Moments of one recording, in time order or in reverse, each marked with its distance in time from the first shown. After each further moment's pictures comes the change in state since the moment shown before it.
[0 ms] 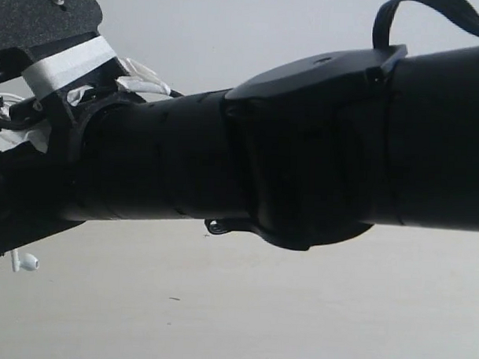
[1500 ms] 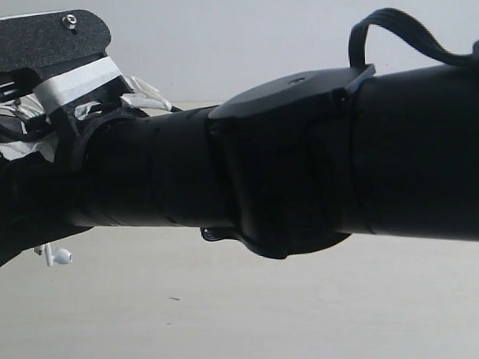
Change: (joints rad) left arm 0.000 0.000 0.094 -0.291 -0.074 -0.006; right arm 0.000 0.035 -0.002 0.004 -0.058 0.034
